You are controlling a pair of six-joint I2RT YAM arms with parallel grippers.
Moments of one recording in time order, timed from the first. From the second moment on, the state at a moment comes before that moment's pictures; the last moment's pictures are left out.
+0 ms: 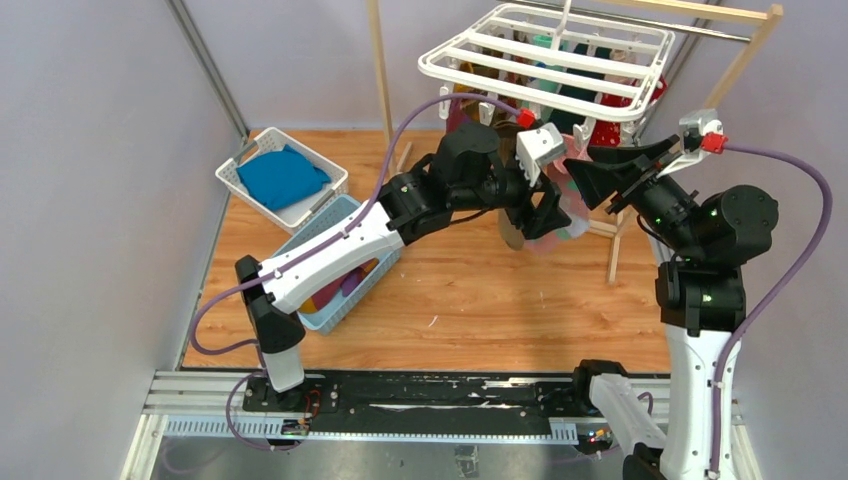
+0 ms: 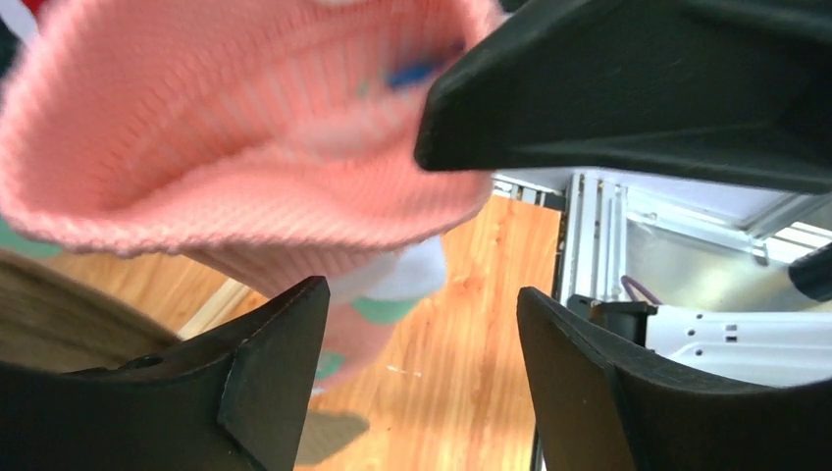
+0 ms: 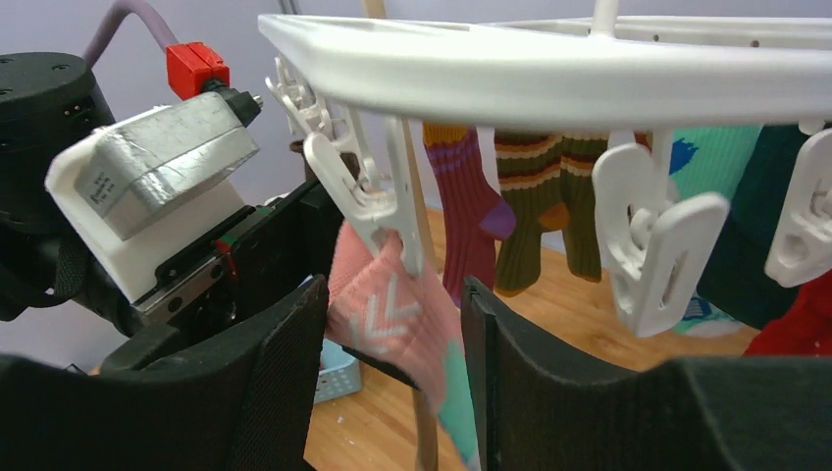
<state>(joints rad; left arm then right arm) -1.05 1.79 2.01 -0.38 0.31 -0.05 -0.07 0.82 1.28 -0.19 -0.72 0.34</state>
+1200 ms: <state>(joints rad) -0.87 1.73 2.02 -0.36 0.56 0.19 -0.07 0.86 1.30 -0.16 -0.83 0.38</state>
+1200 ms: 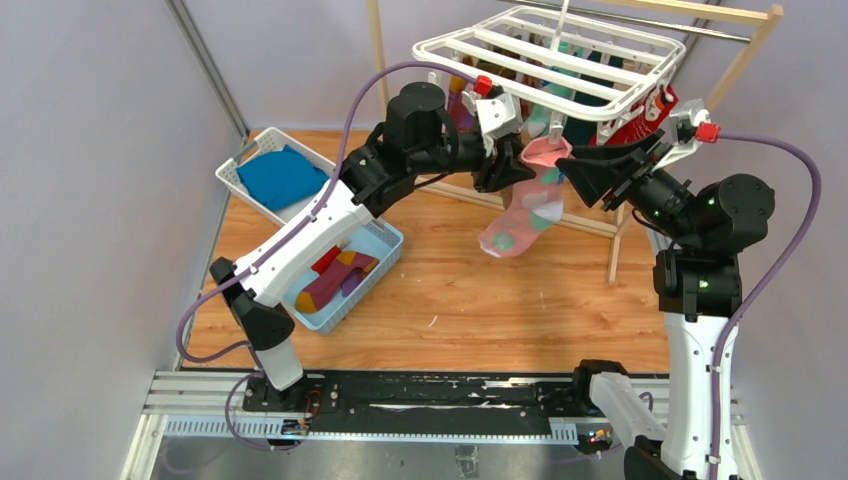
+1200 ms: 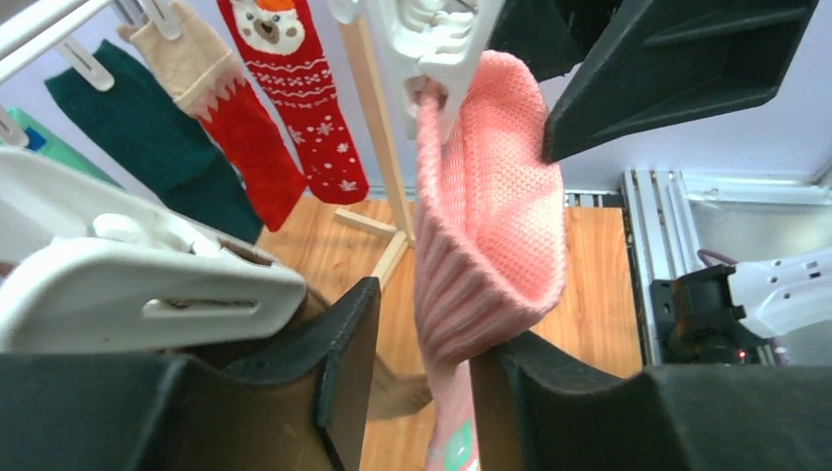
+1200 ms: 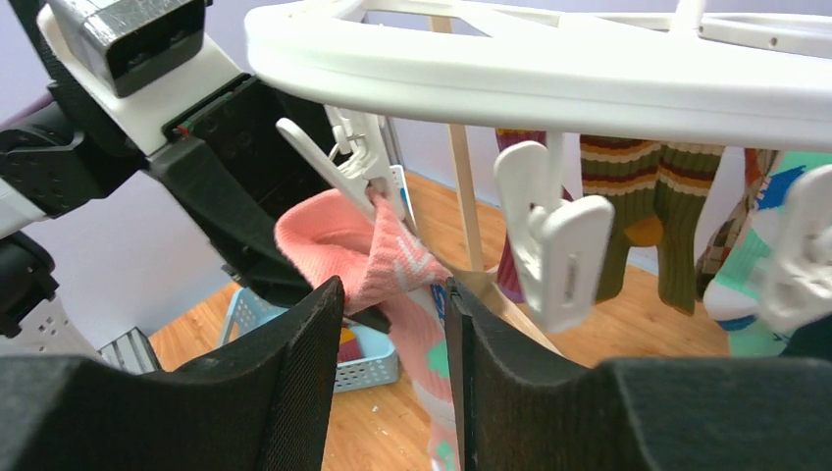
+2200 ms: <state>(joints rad) -0.85 1.77 2.04 -0.33 0.78 0.01 -0.05 0.94 1.33 0.14 -0.92 0.49</state>
